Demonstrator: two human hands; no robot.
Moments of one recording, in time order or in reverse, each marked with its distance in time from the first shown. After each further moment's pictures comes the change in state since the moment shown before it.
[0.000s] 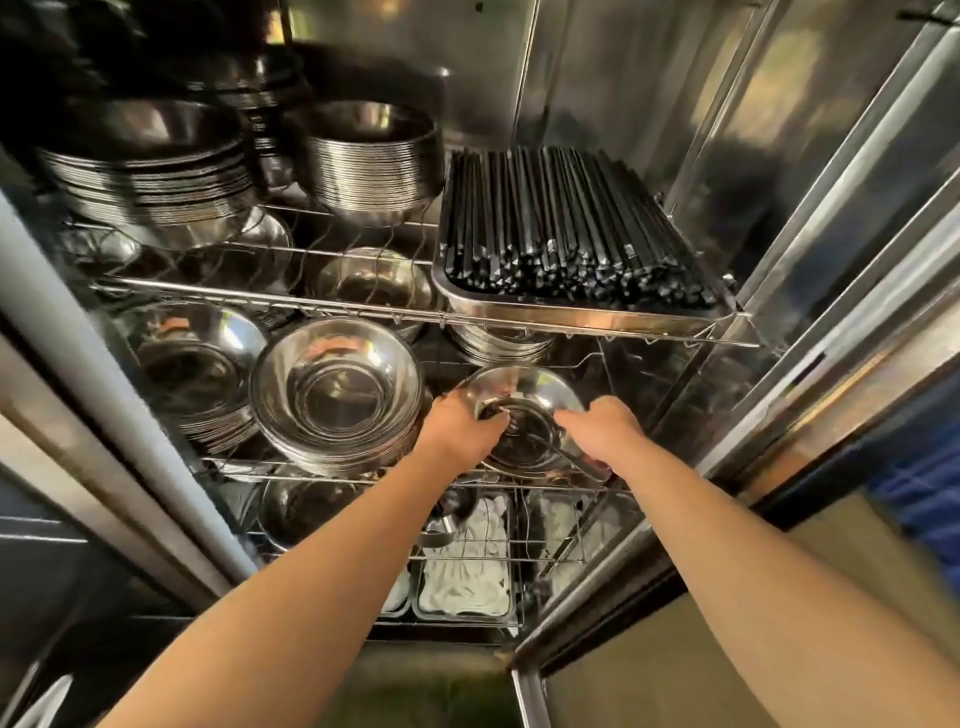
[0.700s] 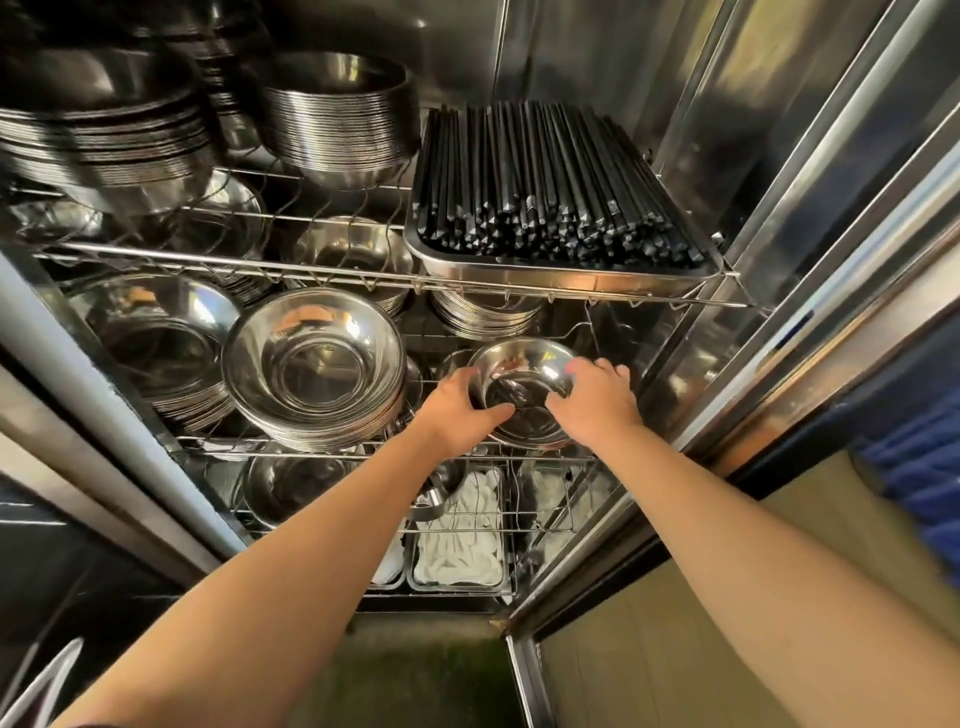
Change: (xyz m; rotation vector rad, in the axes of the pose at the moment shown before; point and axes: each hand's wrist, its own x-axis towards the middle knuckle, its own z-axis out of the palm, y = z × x) left_hand -0.006 -0.003 0.017 -0.104 -0.142 -0.022; right_hand -0.011 0.012 0.003 -0.369 0.200 -0.269
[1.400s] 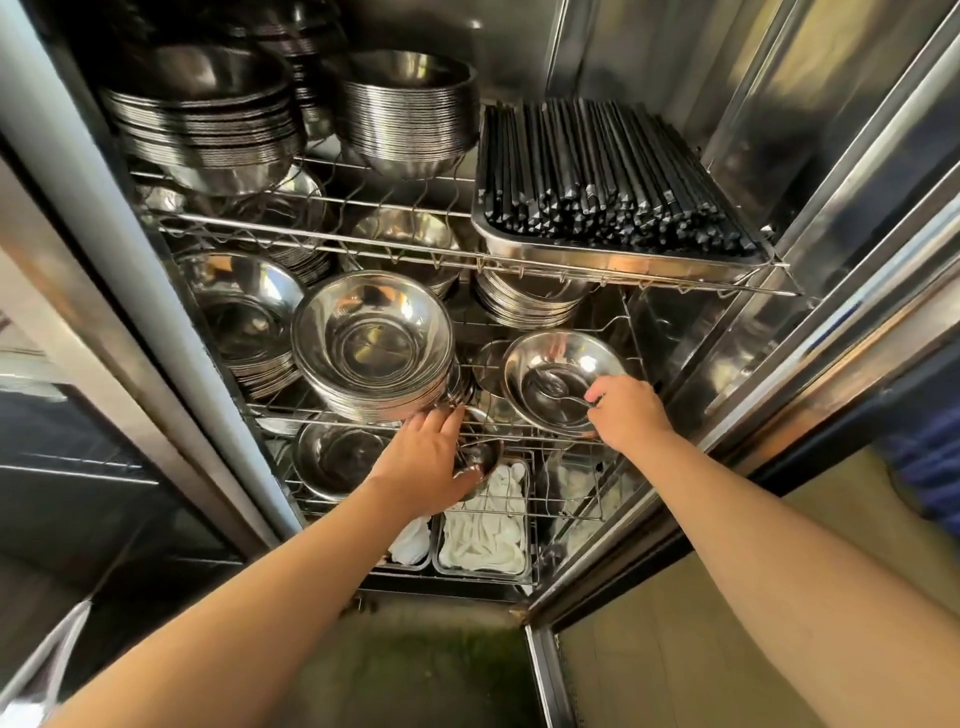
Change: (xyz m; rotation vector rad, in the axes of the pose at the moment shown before) left_hand -0.081 -0.077 -0.025 0.793 0.021 0.197; right_hand -0.027 -0.003 0.005 0.044 -0.053 -0.061
